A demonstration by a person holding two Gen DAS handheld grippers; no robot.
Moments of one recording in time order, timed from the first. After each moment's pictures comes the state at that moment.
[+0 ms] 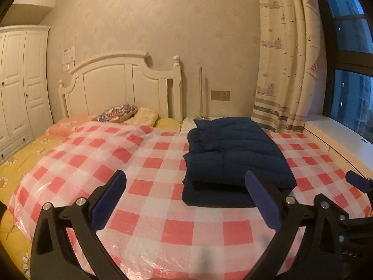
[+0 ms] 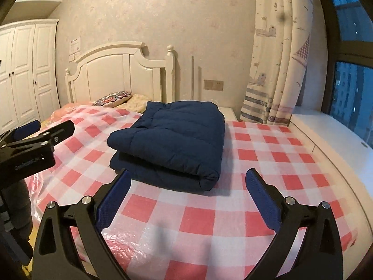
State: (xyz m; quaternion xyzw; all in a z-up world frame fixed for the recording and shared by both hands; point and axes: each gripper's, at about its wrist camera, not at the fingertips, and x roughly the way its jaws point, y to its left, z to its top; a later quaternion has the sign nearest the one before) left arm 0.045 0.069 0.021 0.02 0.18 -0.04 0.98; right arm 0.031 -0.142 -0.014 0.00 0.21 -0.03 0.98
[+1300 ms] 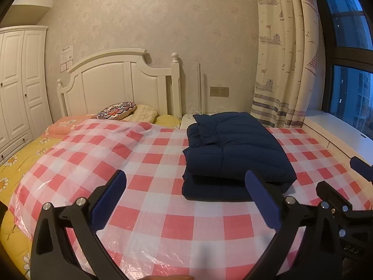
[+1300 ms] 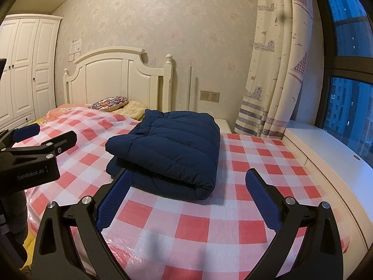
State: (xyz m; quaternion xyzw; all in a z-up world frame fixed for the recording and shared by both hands) left arm 0.044 0.067 0.014 0.02 0.20 -0.05 0.98; right arm 0.025 -0.126 -0.009 -0.04 0.18 -0.05 0.98
